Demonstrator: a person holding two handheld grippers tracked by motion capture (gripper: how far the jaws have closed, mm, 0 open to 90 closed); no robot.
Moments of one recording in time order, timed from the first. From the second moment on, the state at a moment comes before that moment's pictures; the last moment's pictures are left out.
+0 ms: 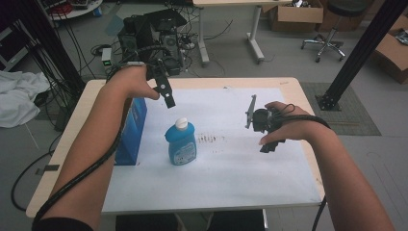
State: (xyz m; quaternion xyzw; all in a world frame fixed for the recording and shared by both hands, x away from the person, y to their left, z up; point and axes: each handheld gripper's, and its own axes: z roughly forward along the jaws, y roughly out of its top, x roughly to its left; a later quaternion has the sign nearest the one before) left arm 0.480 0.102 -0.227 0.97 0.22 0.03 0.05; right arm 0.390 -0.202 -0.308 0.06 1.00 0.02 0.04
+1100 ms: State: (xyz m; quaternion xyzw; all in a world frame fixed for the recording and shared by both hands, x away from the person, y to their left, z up) left arm 0.427 0.115 -0.199 0.97 0.21 0.03 0.09; right arm 0.377 -0.197 -0.309 0.04 1.00 0.01 0.05
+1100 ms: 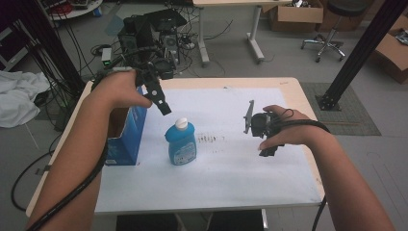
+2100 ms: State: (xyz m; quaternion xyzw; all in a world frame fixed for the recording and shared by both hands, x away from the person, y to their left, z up) left arm 0.390 0.093 -0.228 0.98 0.20 0.01 0.09; right arm 0.371 -0.196 -0.312 0.04 1.00 0.02 0.07
